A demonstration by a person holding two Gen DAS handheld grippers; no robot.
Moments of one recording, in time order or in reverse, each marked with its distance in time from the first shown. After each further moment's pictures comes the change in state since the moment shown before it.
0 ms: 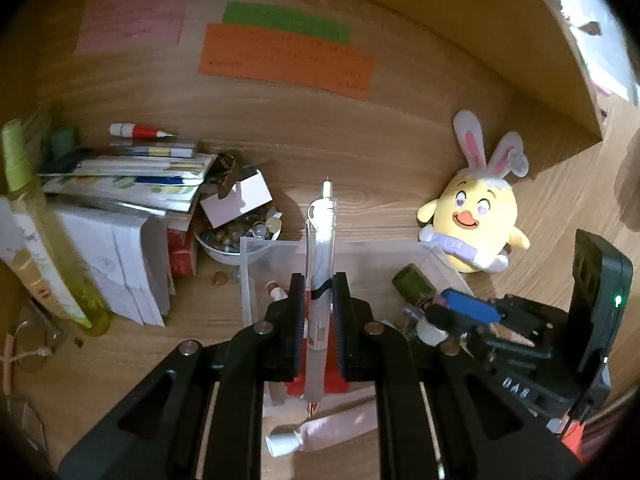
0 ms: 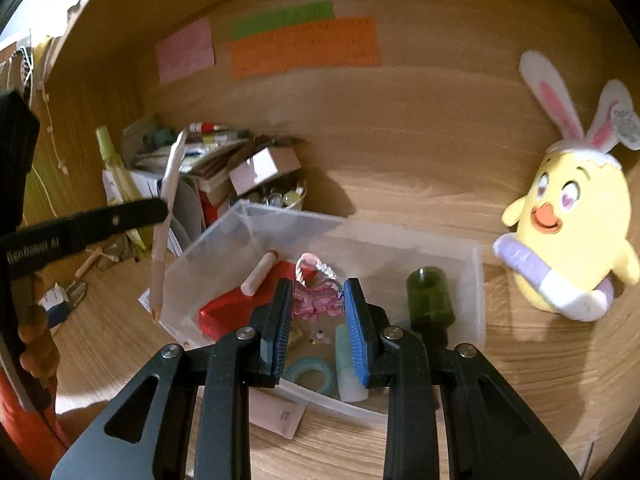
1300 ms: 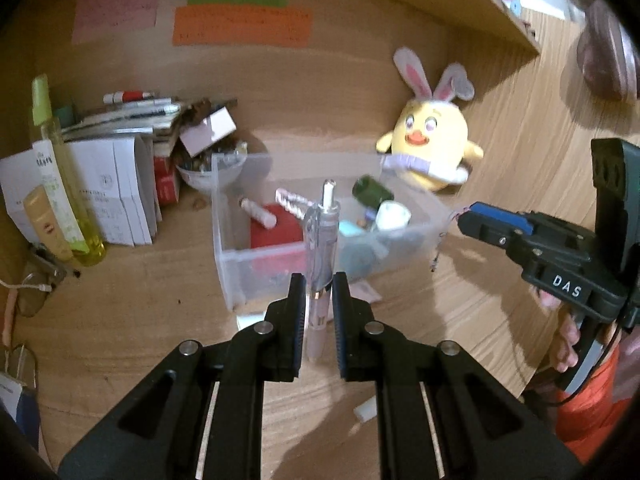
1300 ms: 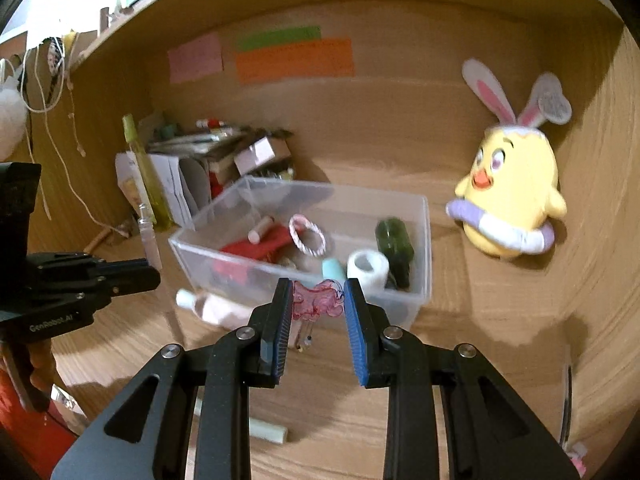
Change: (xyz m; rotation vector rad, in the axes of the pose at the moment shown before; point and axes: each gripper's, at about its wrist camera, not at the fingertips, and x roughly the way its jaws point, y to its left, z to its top) left arm -0.053 -0.030 -0.094 0.118 0.056 -0.052; right arm -0.087 0.014 -0.048 0.004 -0.069 -0.085
